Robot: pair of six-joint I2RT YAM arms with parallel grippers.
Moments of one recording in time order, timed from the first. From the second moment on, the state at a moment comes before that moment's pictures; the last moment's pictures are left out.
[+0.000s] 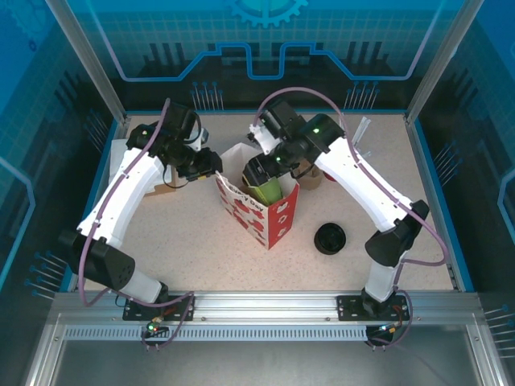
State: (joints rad) left arm -0.27 1.52 1.64 -1.24 0.30 -0.50; right arm 0.73 1.79 2.07 -1.32 -0.18 0.18
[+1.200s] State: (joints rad) left arm -0.55 1.20 1.39 -0.53 0.41 -0.12; right arm 0.52 1.51 2.00 -0.88 -0.52 0.47
